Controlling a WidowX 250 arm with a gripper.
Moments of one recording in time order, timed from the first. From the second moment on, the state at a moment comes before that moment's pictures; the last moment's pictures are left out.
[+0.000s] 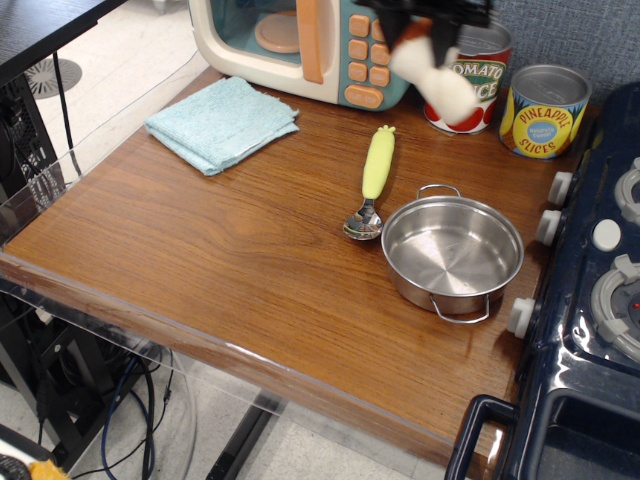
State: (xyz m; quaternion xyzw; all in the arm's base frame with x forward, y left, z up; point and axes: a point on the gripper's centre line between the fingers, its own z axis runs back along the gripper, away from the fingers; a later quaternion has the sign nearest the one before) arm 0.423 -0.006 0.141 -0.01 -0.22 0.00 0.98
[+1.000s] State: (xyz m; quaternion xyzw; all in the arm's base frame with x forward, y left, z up) arm 0.409 0.174 0.081 0.03 -0.17 0.22 0.96
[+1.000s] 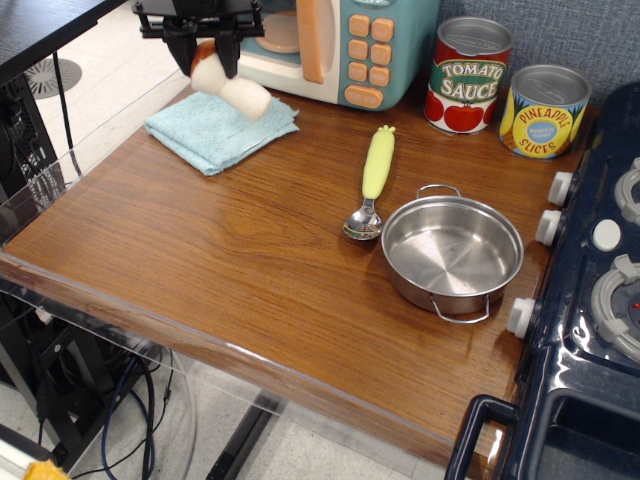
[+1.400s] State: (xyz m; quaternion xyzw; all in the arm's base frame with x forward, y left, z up) arm 0.415 0.178 0.062 0.03 -0.14 0.22 0.97
